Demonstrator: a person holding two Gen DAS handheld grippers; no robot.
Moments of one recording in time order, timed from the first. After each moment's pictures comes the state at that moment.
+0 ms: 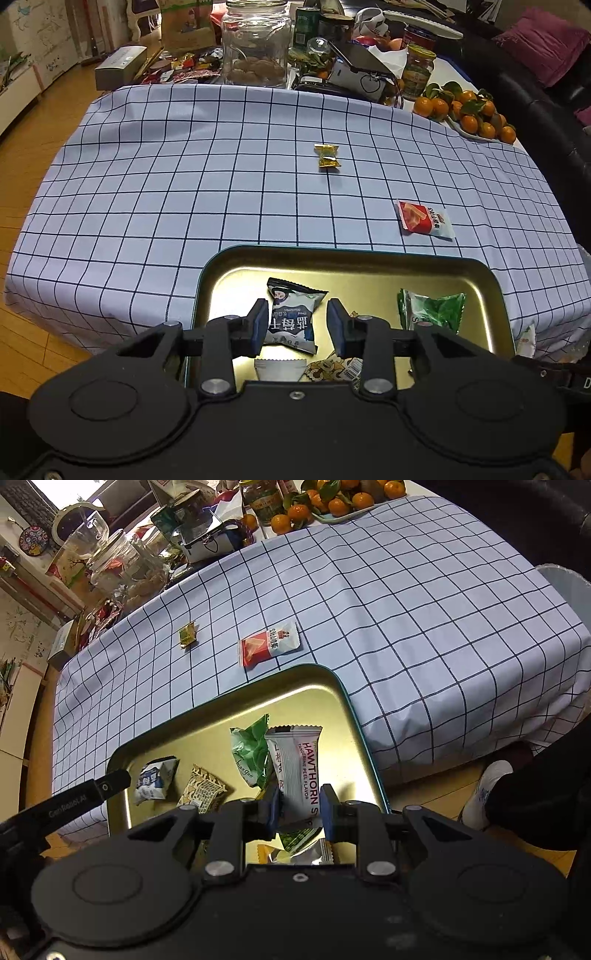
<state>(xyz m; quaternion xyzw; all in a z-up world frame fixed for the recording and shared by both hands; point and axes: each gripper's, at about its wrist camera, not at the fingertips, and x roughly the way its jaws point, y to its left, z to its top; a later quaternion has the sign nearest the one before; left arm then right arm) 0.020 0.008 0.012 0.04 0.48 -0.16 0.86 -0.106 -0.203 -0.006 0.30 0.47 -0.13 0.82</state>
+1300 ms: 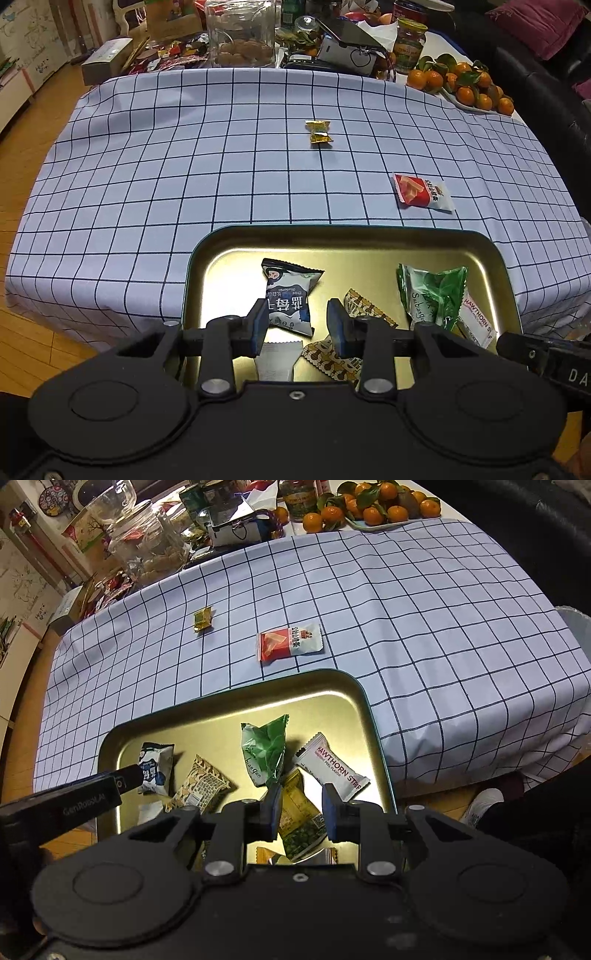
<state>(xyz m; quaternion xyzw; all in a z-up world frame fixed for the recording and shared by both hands) 0.020 0.001 0.005 0.07 0.50 -0.17 0.85 -0.087 -0.184 -0.001 0.22 0.49 -0.12 0.83</state>
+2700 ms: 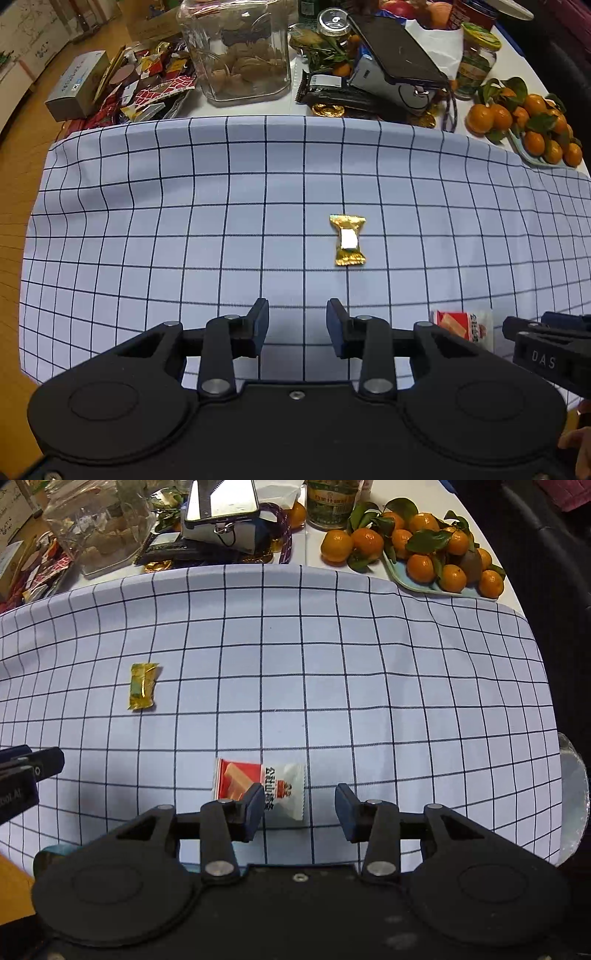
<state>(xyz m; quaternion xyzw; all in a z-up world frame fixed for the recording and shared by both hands) 0.198 -0.073 0.019 0.09 0.57 -0.12 0.81 0.144 -0.241 0.009 0.08 0.60 -0.15 0.78</state>
